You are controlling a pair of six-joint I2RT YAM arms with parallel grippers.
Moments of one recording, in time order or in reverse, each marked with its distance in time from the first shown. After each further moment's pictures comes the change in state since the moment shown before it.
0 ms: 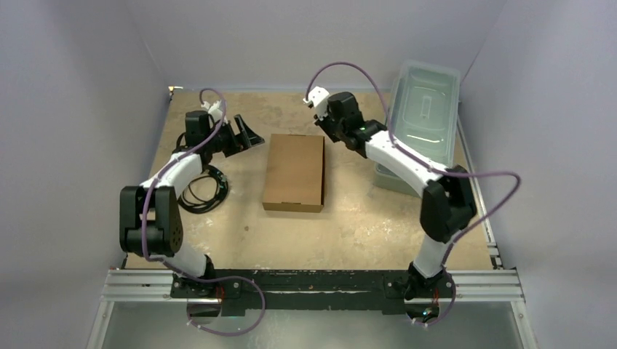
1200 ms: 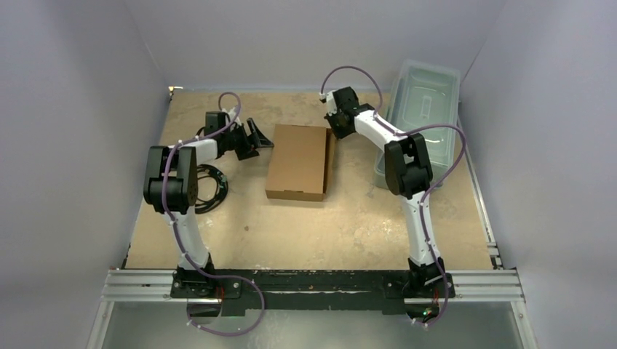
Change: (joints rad) left arm -0.021 0.369 0.171 0.035 0.038 -0.042; right arm -0.195 0.506 0.414 -0.222 -0.167 0.134
